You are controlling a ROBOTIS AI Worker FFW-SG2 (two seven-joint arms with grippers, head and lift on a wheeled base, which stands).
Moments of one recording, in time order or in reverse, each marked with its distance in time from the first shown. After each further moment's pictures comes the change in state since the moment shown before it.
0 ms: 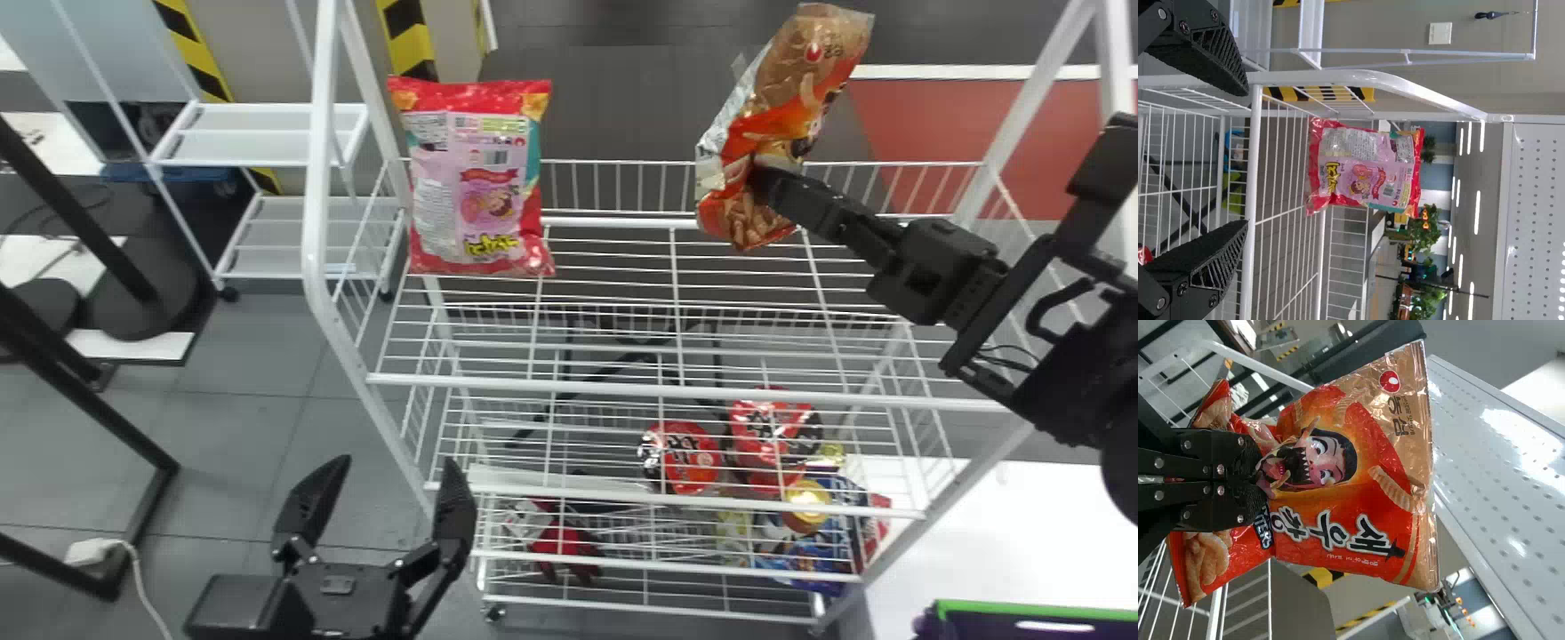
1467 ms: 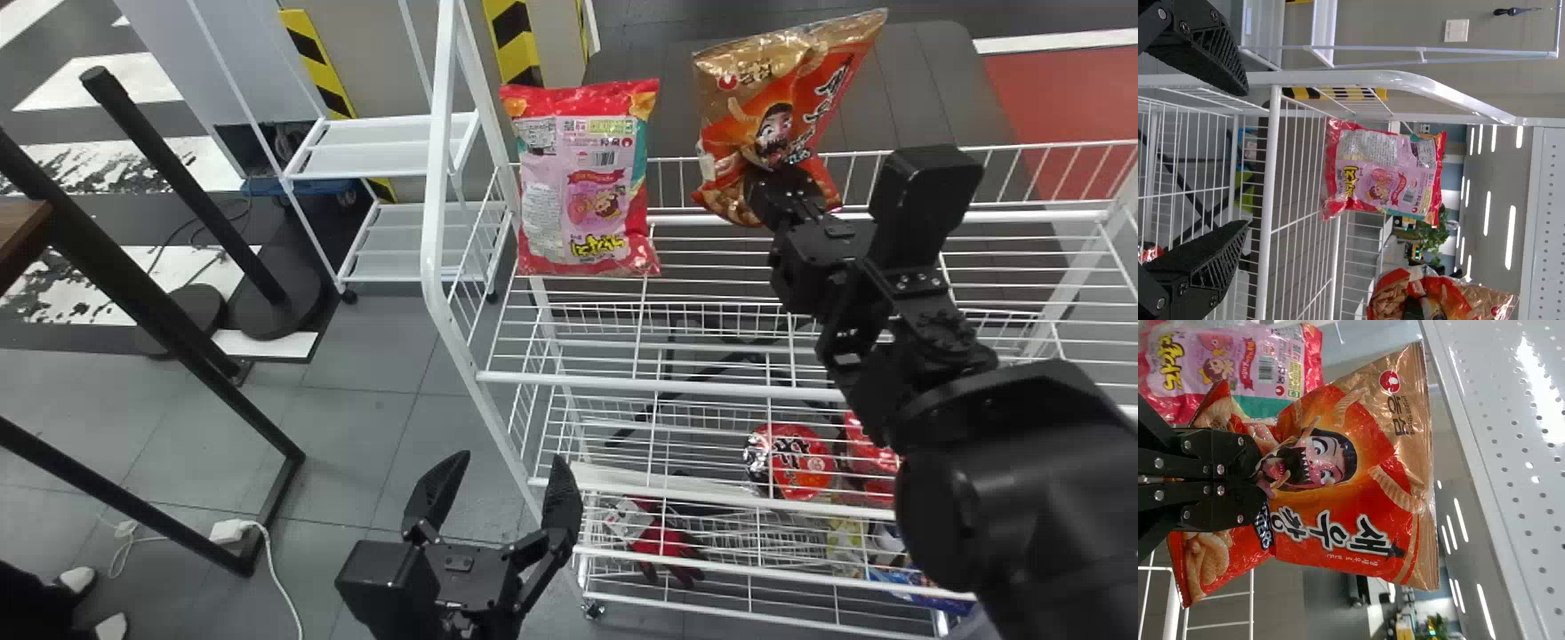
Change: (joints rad) left arm -0.069 0.006 0.019 0.097 0.038 0.001 -0.030; right arm -0.092 0.000 0.517 0.382 0.173 -0.653 -0.796
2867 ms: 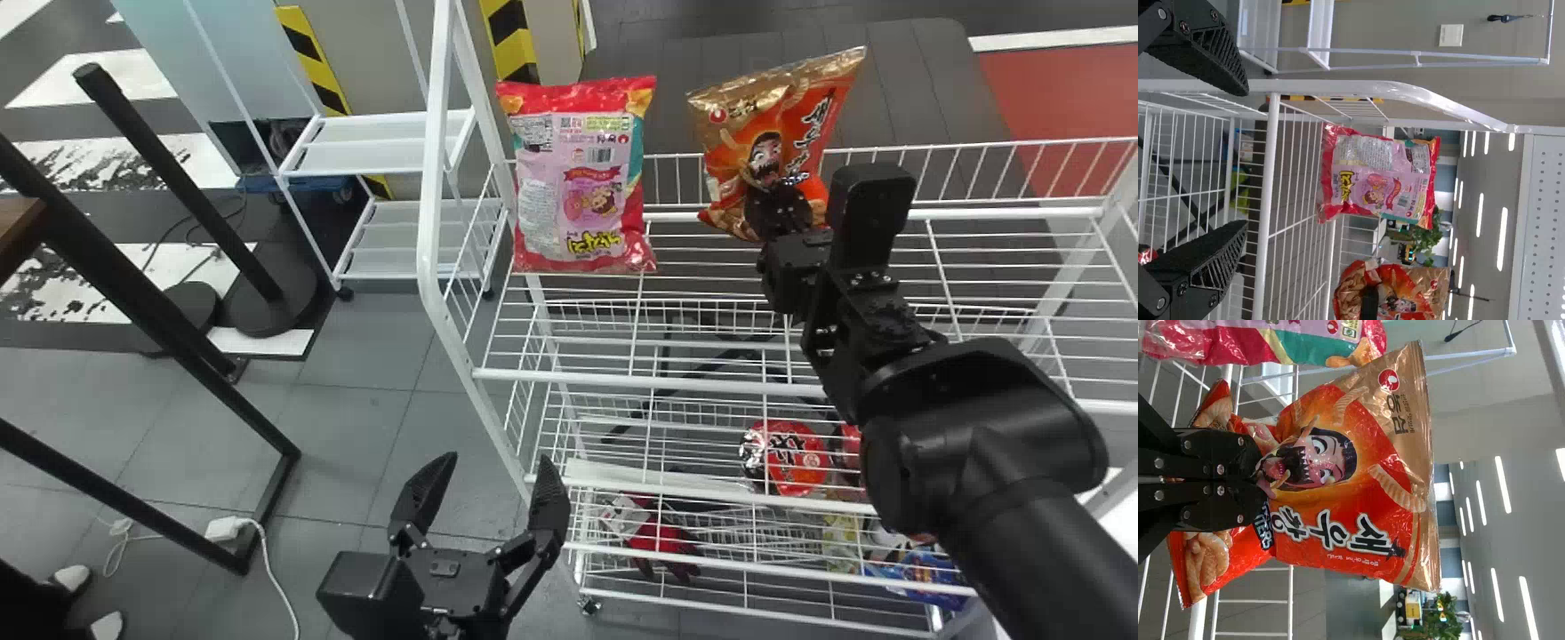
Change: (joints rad) left arm 0.012 -0.002 0.012 0.015 0.015 -0.045 -0.007; right arm -0.193 0.000 0.047 0.393 -0.013 -0.118 -0.031
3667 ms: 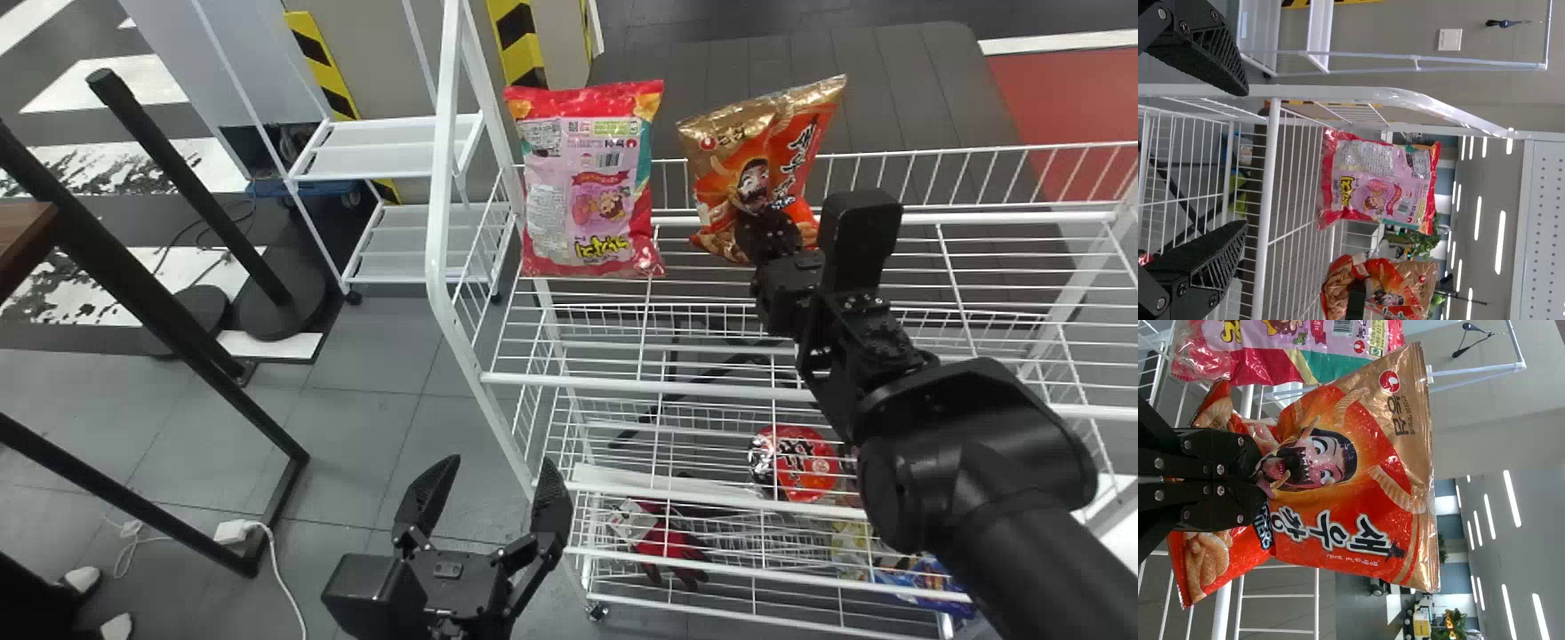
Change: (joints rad) left arm -0.013 0.000 0.010 0.021 0.008 -0.017 -0.002; right arm -0.030 0.000 0.055 0.117 -0.046 -0.083 0.024
